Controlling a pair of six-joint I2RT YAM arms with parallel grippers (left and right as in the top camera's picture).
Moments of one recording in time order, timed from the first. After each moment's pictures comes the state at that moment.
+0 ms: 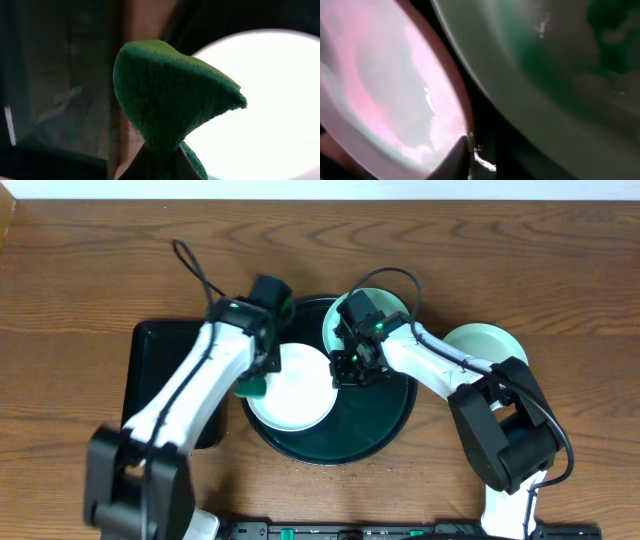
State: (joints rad) left arm -0.33 1.64 1.25 -1.07 -0.22 -0.43; right arm 0.58 2.02 1.31 -0.67 -0.40 0.51
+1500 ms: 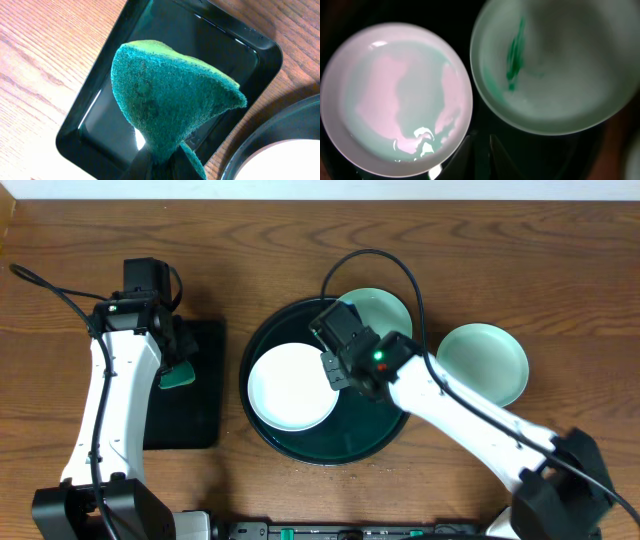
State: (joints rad) left arm 0.10 1.52 1.27 -1.07 -0.23 -0.43; right arm 0.77 1.72 1.33 -0.77 0.15 0.41
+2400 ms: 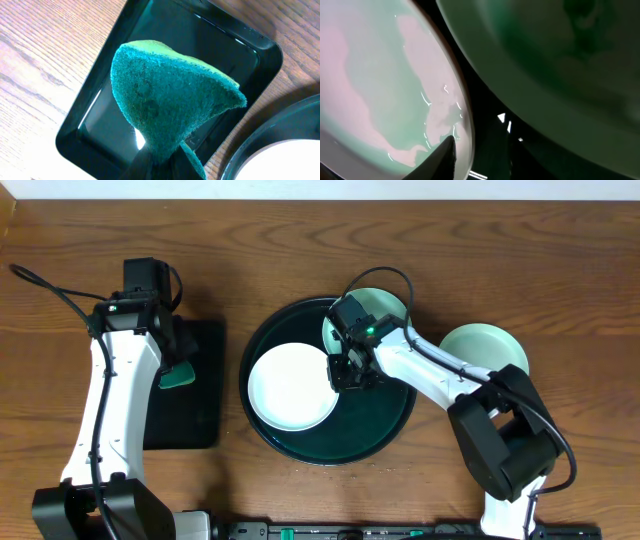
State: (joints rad) left arm 0.10 1.52 1.27 -1.07 -0.23 -0.43; right arm 0.64 2.00 1.33 -0.72 -0.25 0.54
